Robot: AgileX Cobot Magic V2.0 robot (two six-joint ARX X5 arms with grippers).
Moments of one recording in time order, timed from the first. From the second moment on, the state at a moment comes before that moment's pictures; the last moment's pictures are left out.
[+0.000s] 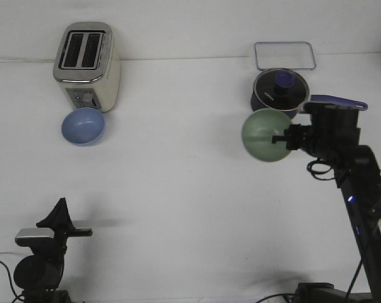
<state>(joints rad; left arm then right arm) 0.02 0.01 0.03 0.10 0.00 0.00 -0.03 1.34 1.30 -0.71 -0.29 0.13</state>
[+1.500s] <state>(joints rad) 0.02 0.02 0.08 0.09 0.00 -0.35 0.45 1.19 1.00 -0.37 -0.21 0.26</state>
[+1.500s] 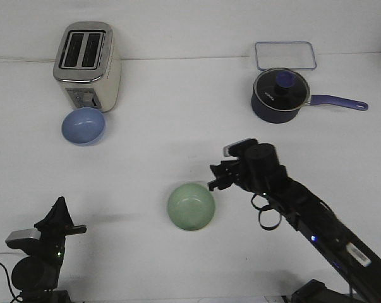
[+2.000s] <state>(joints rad) 0.02 0.79 0.65 -0.04 -0.07 -0.41 0.33 0.76 0.63 -0.17 -0.11 0.13</state>
